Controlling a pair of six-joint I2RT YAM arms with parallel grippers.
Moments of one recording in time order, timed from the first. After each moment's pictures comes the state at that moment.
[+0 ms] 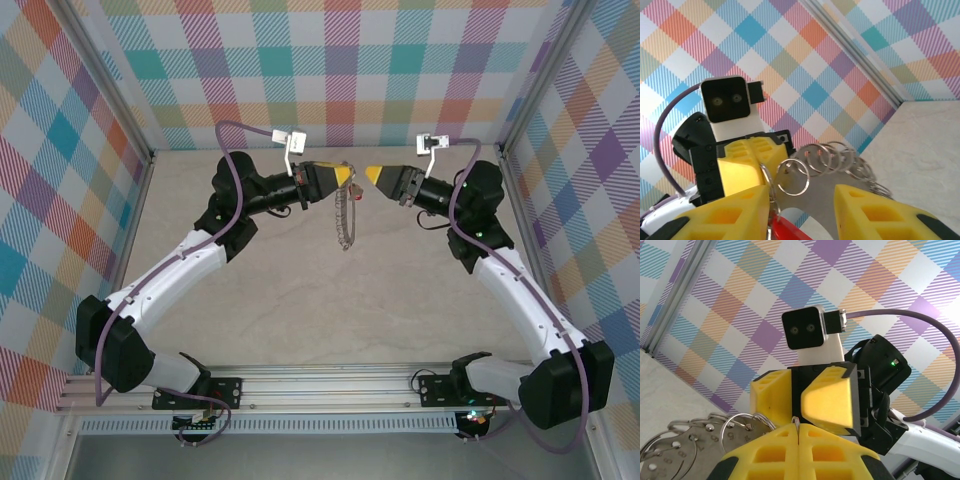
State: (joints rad) left arm -0.59 1.41 1.25 0.34 0.71 -0.74; right arm 0.32 1.18 1.04 0.32 -0.84 0.89
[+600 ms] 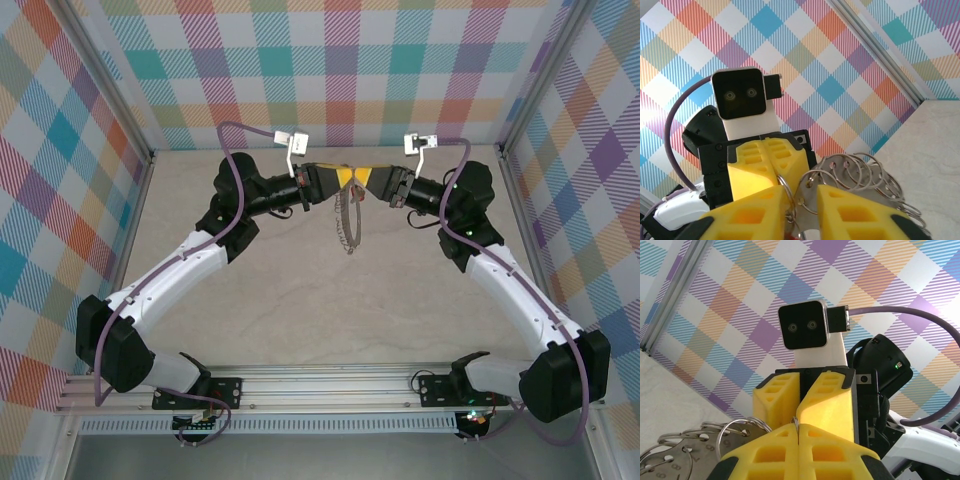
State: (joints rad) left arm -0.60 1.41 1.25 0.34 0.71 -0.74; right arm 0.37 1.22 1.05 0.38 -0.84 0.91
